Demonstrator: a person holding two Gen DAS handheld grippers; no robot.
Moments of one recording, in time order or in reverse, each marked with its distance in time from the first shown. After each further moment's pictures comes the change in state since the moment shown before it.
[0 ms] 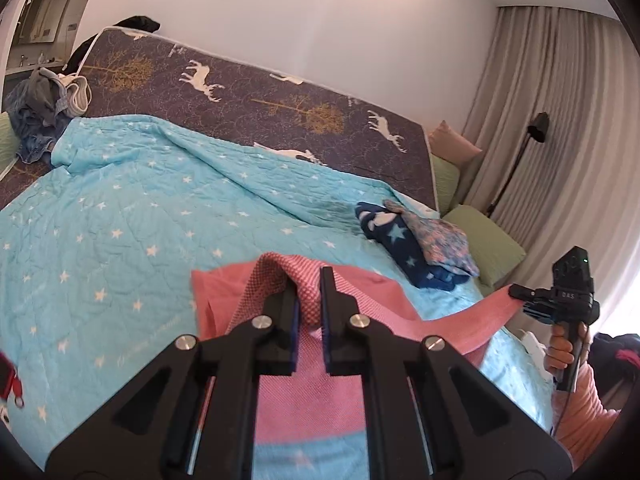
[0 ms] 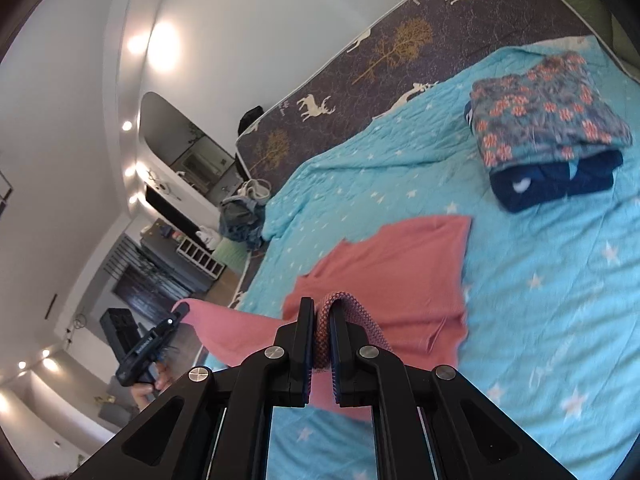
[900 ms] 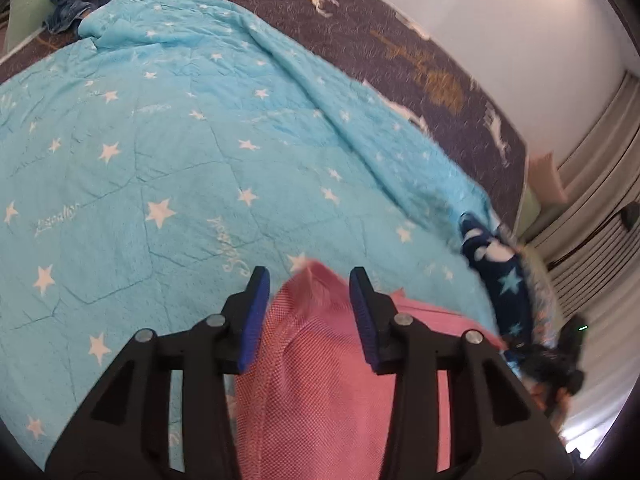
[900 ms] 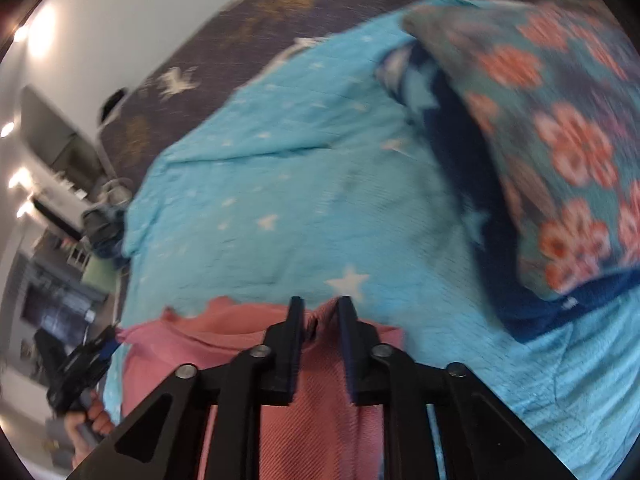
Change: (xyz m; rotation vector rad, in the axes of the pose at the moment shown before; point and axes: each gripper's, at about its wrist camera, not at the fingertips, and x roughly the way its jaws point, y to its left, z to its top) left arm 0.198 0.138 0.010 -0.366 0.184 0.122; right arm 0.202 -0.125 0.090 0.153 0.111 -0.450
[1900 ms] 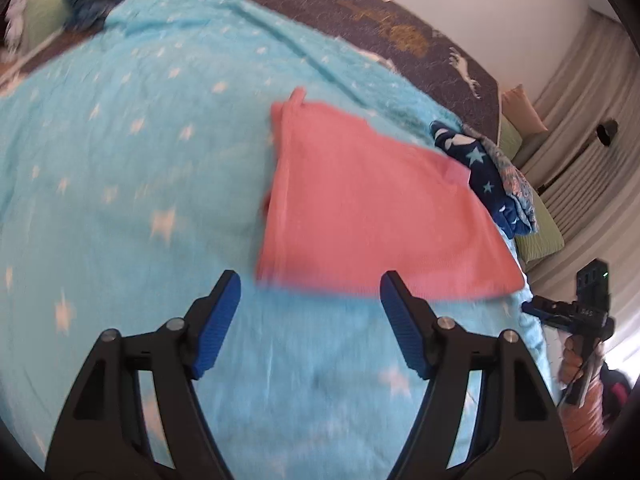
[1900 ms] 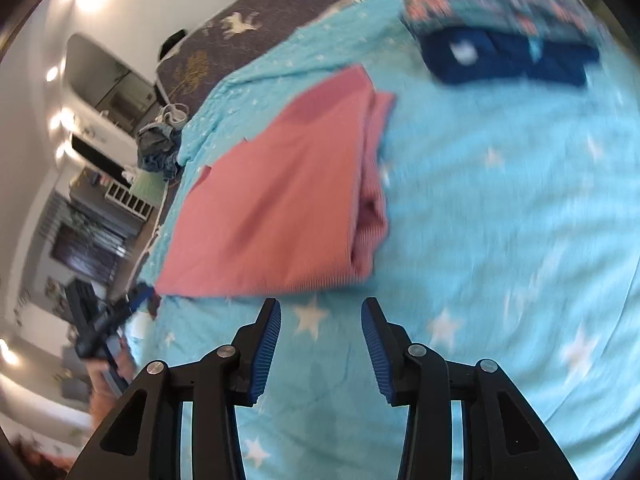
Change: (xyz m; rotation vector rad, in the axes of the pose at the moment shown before) left arm -0.146 0.008 -0.182 0.091 0.111 0.027; right arm -0.129 -0.022 -0.174 -0.123 0.184 0.171
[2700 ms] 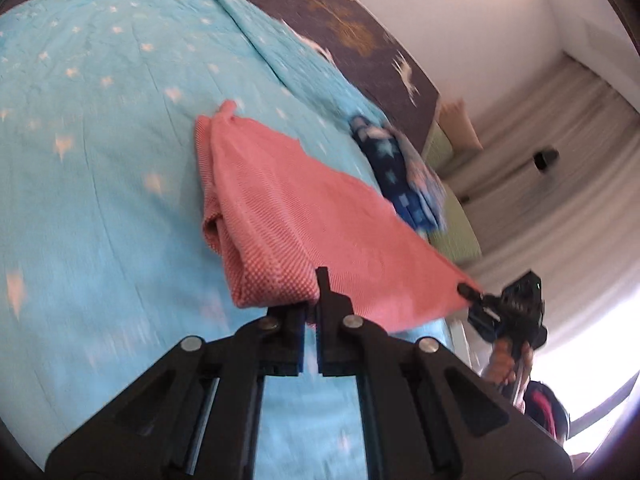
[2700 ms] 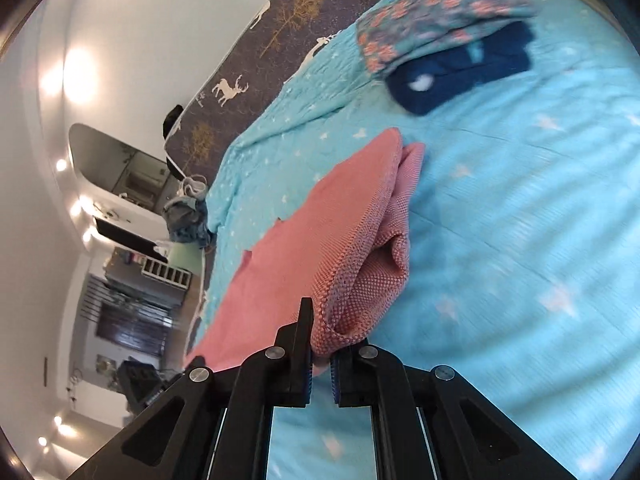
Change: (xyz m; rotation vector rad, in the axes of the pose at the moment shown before) left arm -0.022 -0.068 -0.038 -0.070 0.061 -0.294; right arm -0.069 -0.005 -0.014 0.189 -0.164 0.129
